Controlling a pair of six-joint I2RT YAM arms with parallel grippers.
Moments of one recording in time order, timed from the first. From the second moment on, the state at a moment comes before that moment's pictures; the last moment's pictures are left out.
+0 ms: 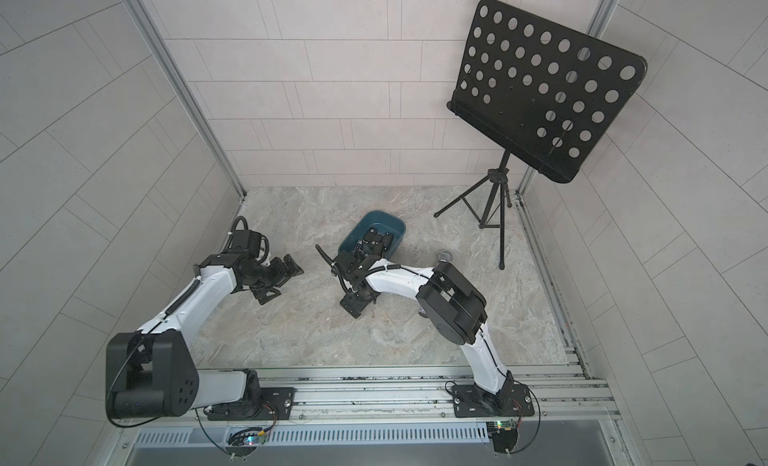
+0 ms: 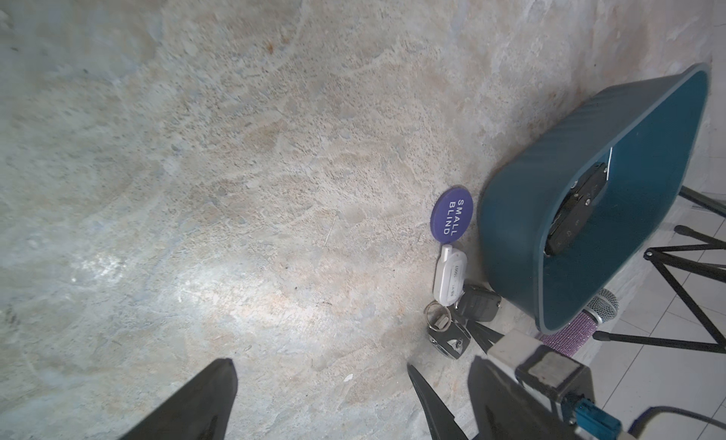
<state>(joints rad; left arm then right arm) 0.04 1.34 0.91 -0.77 0.36 -0.65 0.87 2.07 1.50 -0.73 0.02 0.02</state>
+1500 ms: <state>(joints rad) 0.06 1.45 0.93 -0.70 0.42 -0.70 0.83 1.87 1.53 -0.79 0.01 -0.01</state>
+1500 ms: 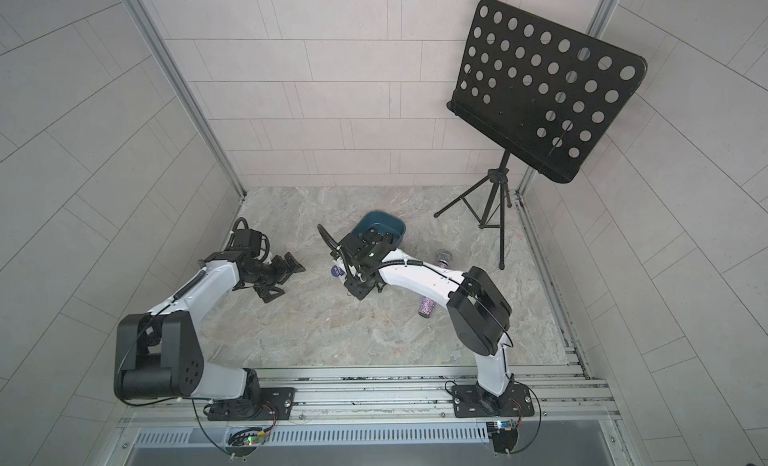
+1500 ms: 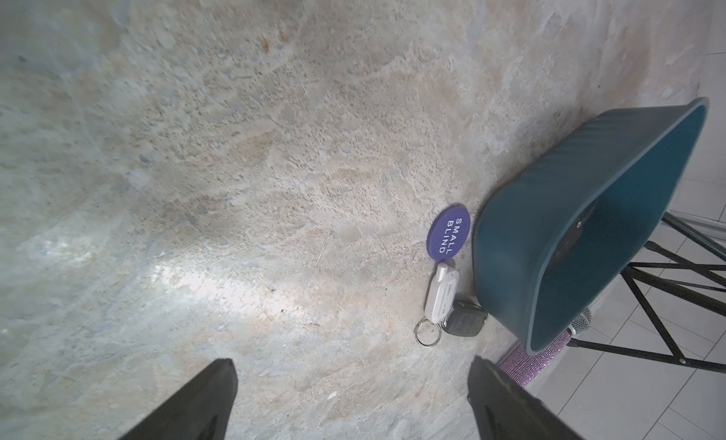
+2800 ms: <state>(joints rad) -0.07 1.78 1.40 -0.77 0.45 -0.61 0.47 2.40 2.18 -0.89 0.08 0.32</state>
